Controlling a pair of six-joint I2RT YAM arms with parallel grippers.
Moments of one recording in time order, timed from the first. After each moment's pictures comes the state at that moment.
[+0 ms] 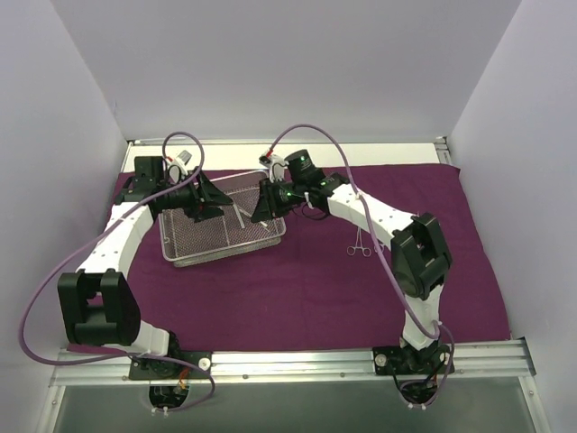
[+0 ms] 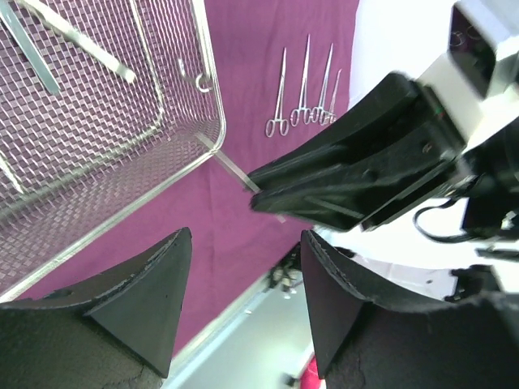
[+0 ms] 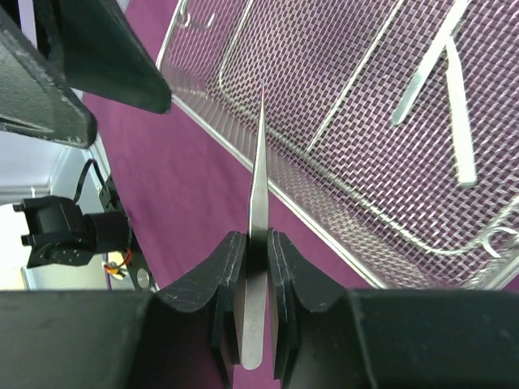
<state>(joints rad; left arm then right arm) -0.02 1.48 1.19 -0.52 0.82 -0.63 0.65 1.91 1.54 -0.29 -0.61 0.36</state>
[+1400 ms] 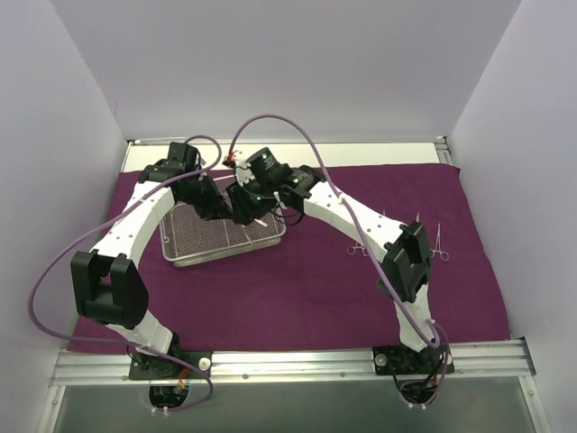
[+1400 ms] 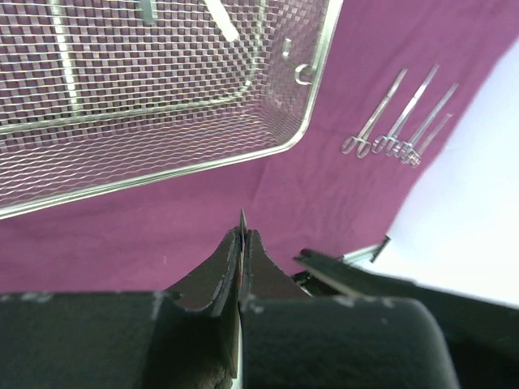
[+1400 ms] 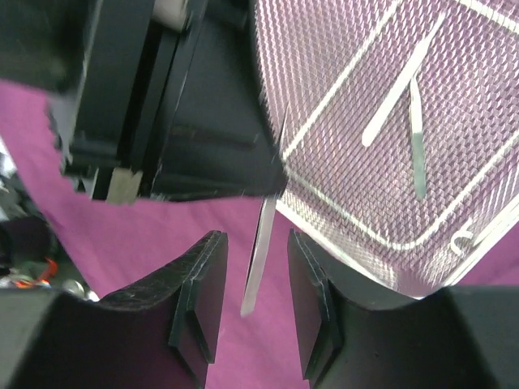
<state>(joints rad) -0.20 1.61 1.43 -0.89 0.41 -0.79 0.84 1.99 1.91 -0.65 -0.26 0.17</state>
